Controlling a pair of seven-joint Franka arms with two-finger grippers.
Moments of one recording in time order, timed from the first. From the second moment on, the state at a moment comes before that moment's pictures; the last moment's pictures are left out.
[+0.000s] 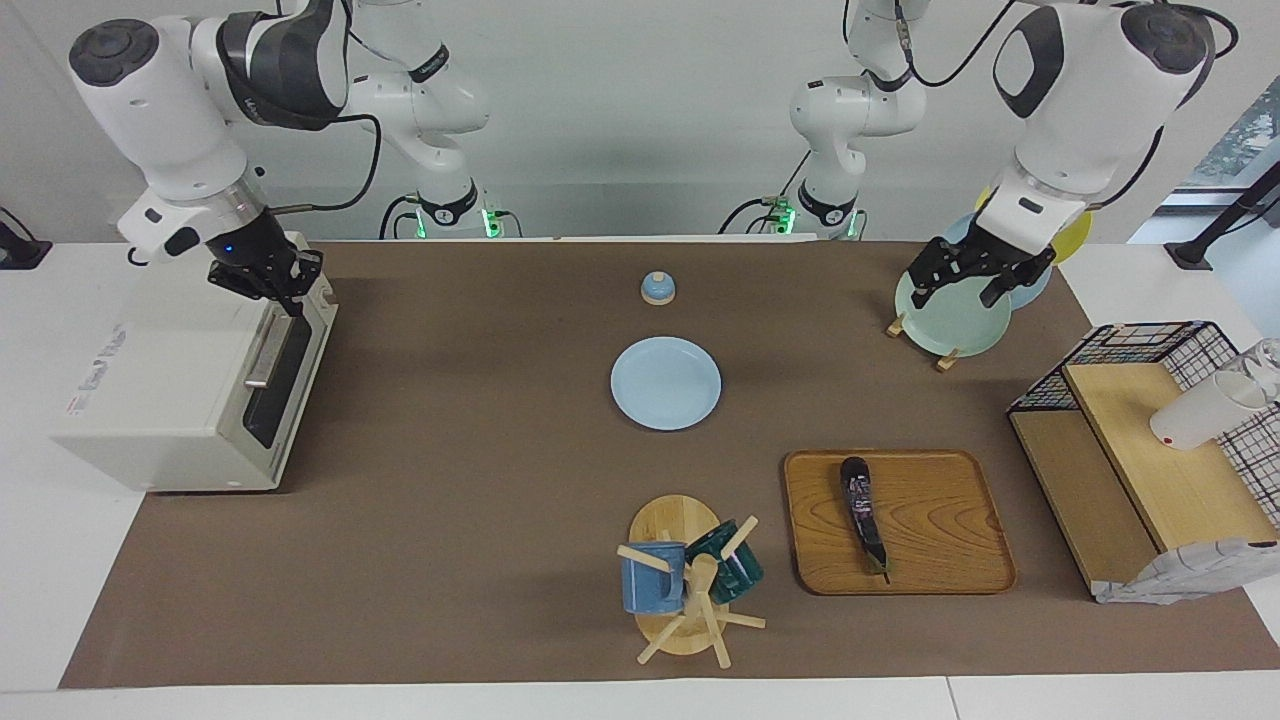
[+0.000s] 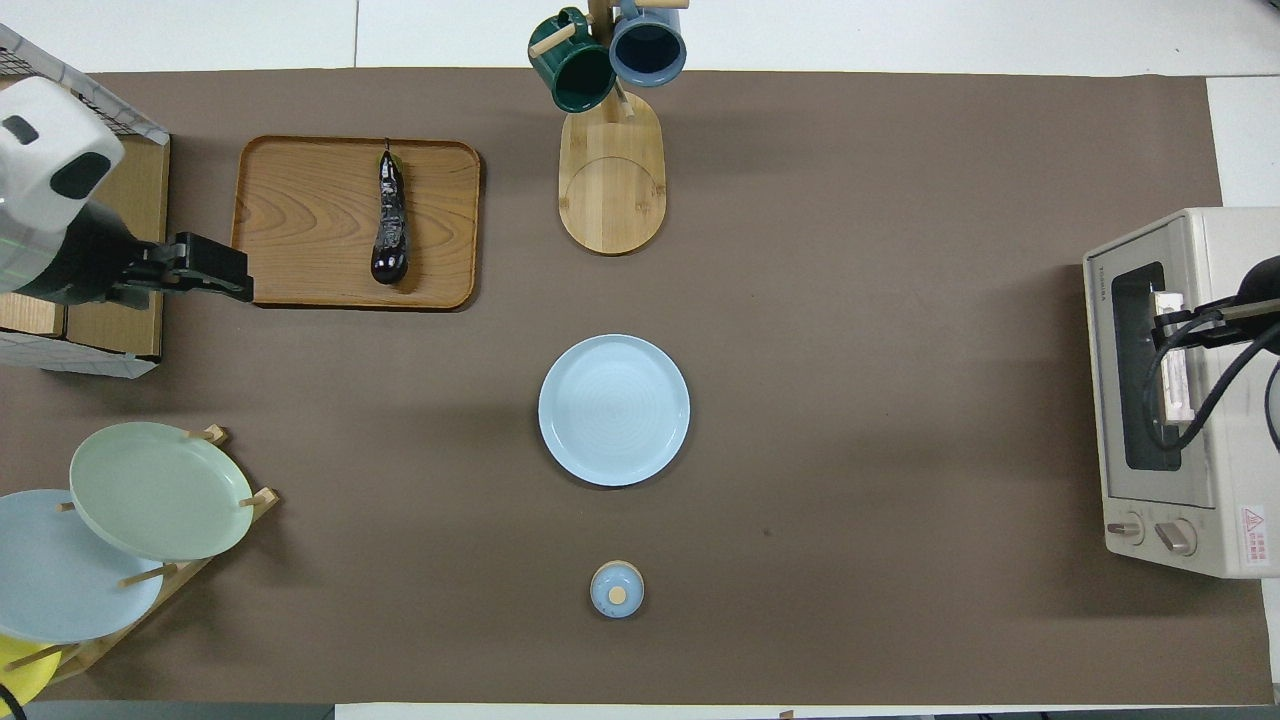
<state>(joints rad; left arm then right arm) -0.03 0.07 -0.10 -1.62 -0.07 1.67 -0.10 0.00 -0.07 -0.11 -1.85 -0.05 1.76 -0.22</state>
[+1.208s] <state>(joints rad) -0.13 0.55 -0.11 -1.55 -0.04 2.04 -0.04 -0.09 -0.06 -0.11 -2.02 -0.11 1.92 -0.22</state>
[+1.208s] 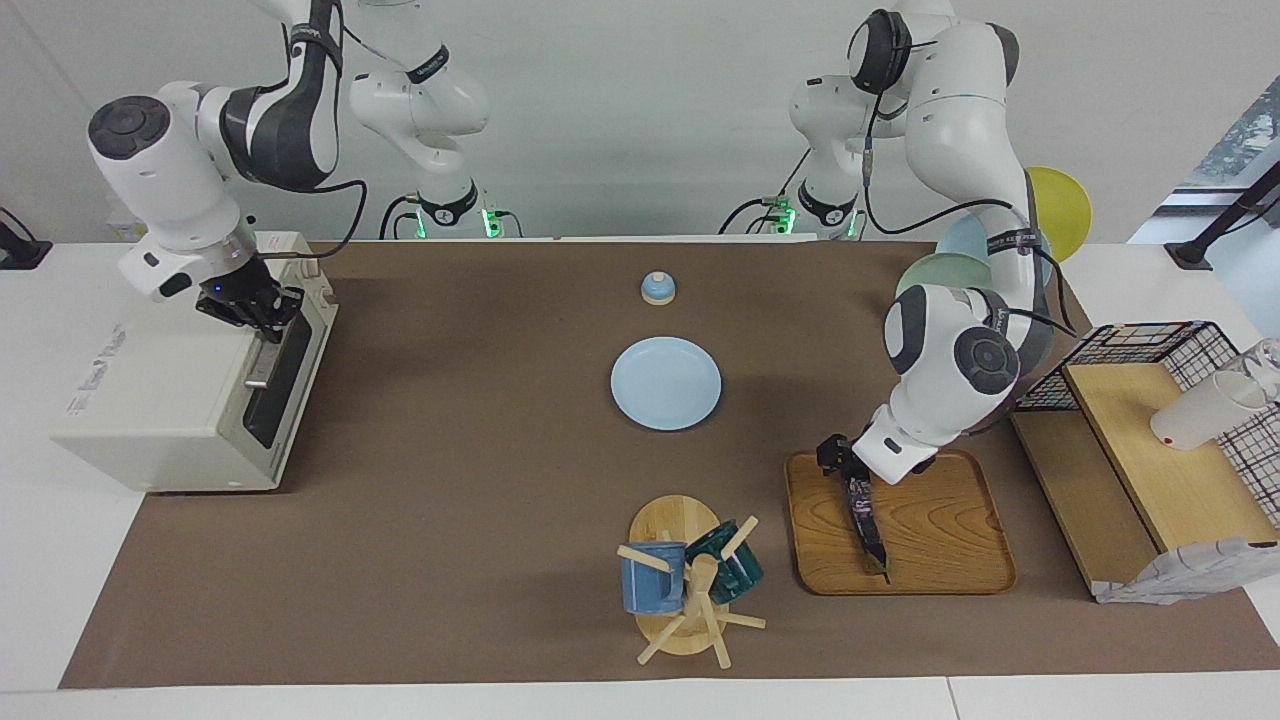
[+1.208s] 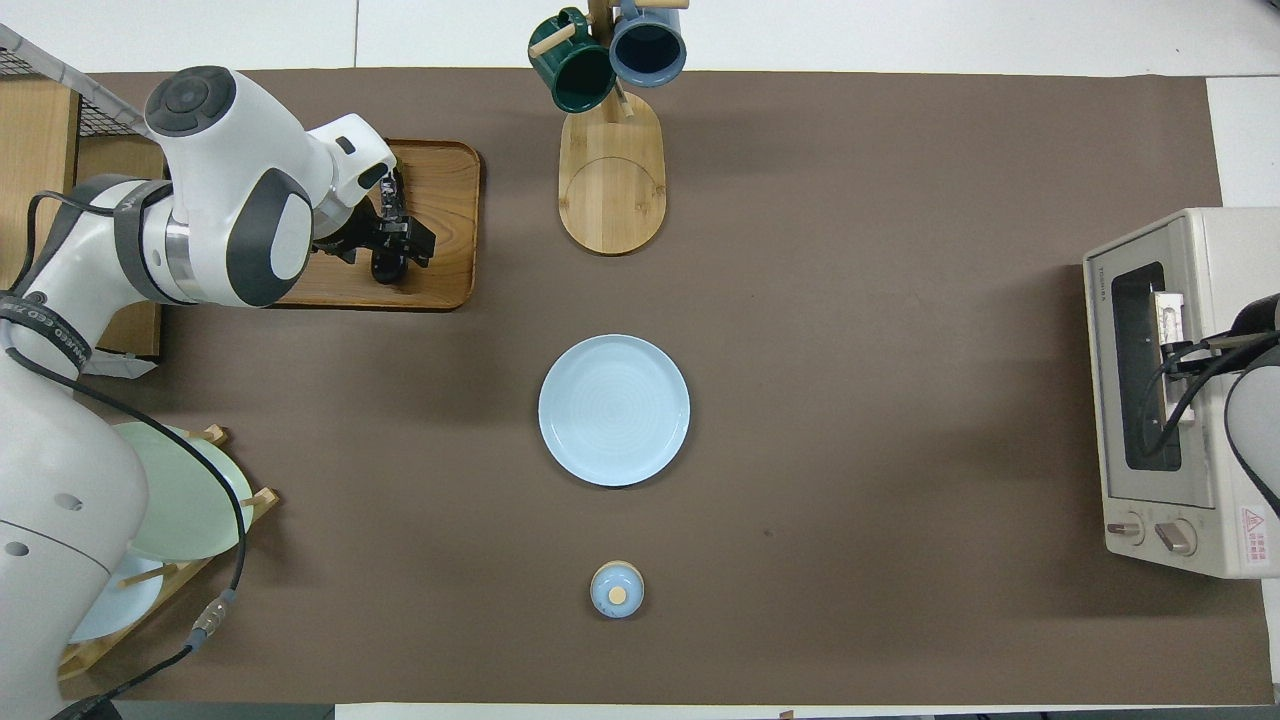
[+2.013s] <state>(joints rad) -0.15 0.56 -0.11 -1.59 -0.02 2.10 -0.04 -0.06 -0.06 -0.10 -2.04 -0.11 1.93 -0.22</state>
